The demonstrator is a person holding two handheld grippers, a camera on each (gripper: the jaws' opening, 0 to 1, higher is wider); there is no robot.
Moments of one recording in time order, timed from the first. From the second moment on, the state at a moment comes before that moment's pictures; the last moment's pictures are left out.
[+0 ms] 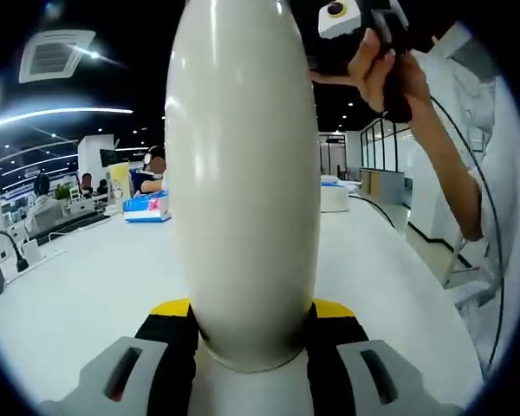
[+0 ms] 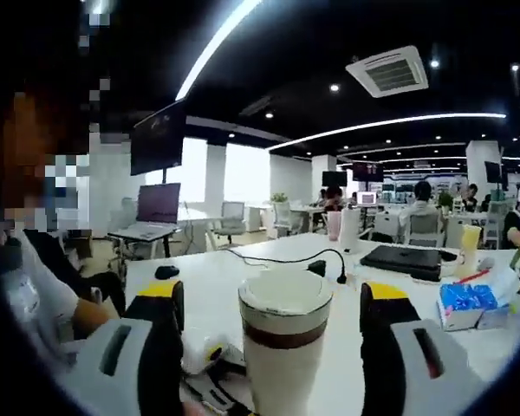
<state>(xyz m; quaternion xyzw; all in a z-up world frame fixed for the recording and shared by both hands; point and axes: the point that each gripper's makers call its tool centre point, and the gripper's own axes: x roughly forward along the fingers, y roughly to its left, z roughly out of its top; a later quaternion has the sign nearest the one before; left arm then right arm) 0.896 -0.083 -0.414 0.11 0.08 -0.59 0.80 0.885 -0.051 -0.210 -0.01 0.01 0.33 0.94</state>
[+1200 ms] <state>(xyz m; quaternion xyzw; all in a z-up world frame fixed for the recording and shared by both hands) 0.897 -0.082 -0.414 0.11 0.08 -0.59 0.80 0.899 -0.066 -0.207 0.00 -0.06 0.10 0.99</state>
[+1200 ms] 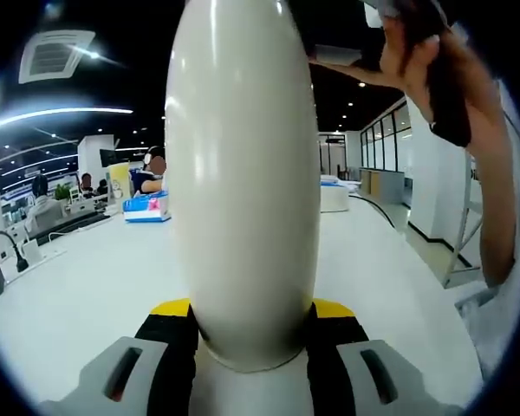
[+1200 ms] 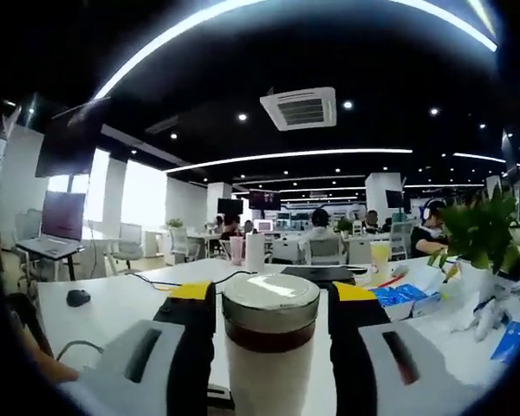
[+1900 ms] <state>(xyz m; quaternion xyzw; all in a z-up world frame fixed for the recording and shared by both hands) 0.897 -0.083 -0.414 0.11 0.08 -0.59 0.79 0.899 -0.061 -0.210 -0.03 -0.05 0.16 0.99</state>
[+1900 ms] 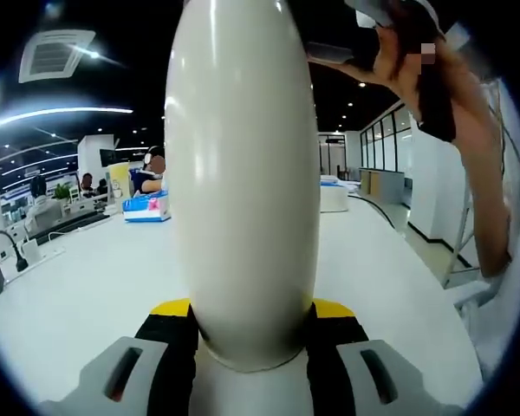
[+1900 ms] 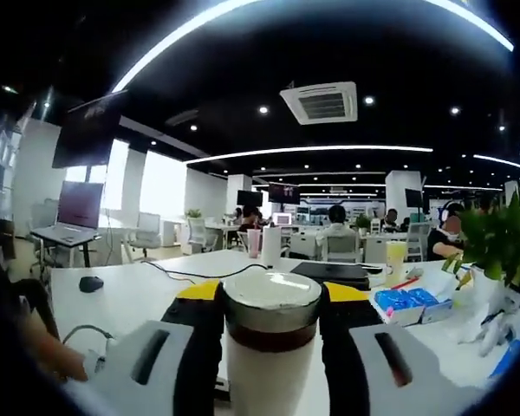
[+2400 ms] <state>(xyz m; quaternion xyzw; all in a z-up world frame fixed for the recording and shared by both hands) 0.896 -0.083 -0.414 0.11 0.08 -0.59 0.80 0.899 -0.057 -0.210 -0.03 -0.05 0.26 0.96</state>
